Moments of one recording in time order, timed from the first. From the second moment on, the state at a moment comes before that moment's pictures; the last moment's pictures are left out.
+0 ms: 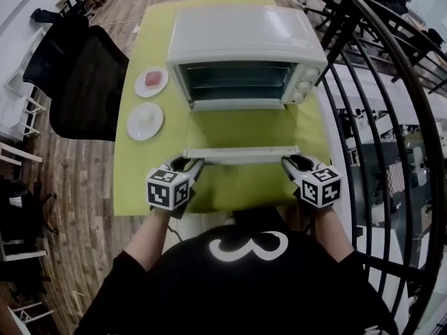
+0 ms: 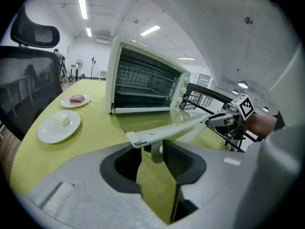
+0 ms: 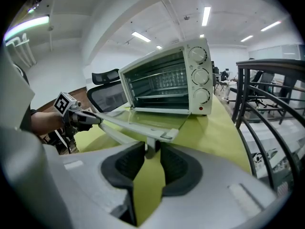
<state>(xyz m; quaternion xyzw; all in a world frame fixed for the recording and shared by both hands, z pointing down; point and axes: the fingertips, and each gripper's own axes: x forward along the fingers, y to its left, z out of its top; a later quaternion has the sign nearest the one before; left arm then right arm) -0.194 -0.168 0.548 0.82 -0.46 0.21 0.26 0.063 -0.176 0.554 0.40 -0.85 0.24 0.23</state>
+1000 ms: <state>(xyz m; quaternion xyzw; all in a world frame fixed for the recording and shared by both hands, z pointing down) -0.194 -0.200 0.479 0.83 -0.48 0.17 0.23 0.062 -0.201 0.484 0.39 -0.87 0.23 0.18</state>
